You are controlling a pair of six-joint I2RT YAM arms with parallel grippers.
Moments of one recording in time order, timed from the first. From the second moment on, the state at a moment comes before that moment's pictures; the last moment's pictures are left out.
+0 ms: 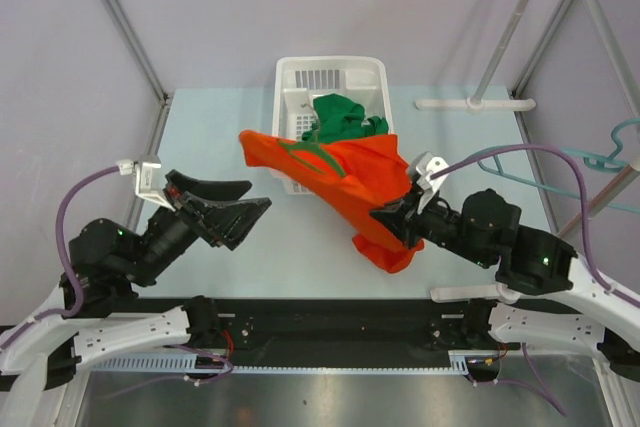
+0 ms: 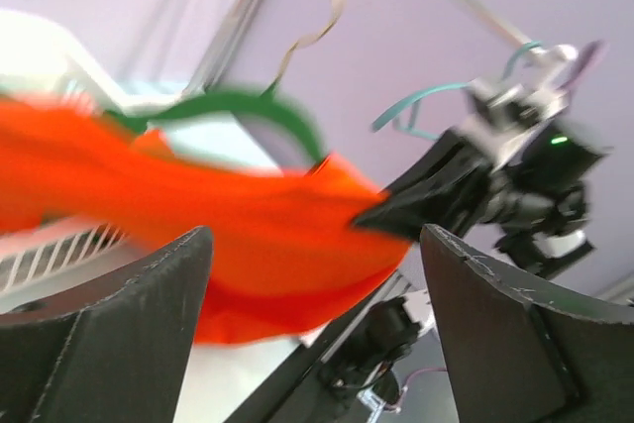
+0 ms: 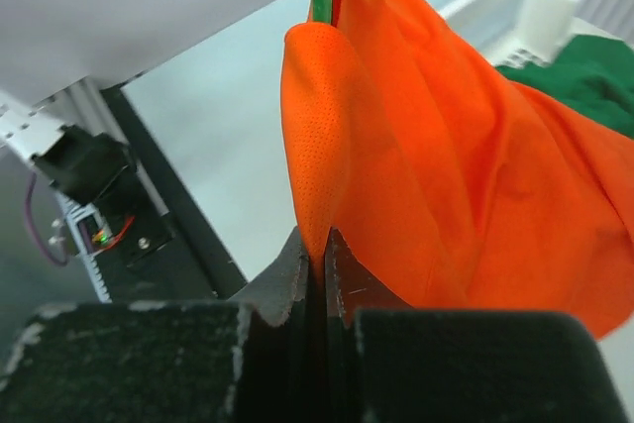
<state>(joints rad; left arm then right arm) -1.16 0.49 1.04 -0.36 -0.35 -0.53 1.14 0.78 1.12 -0.51 0.22 0.14</state>
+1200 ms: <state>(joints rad) -1.04 1.03 1.43 -0.58 -0.43 -0.28 0.68 0.86 1.10 -0.44 -0.67 0.20</state>
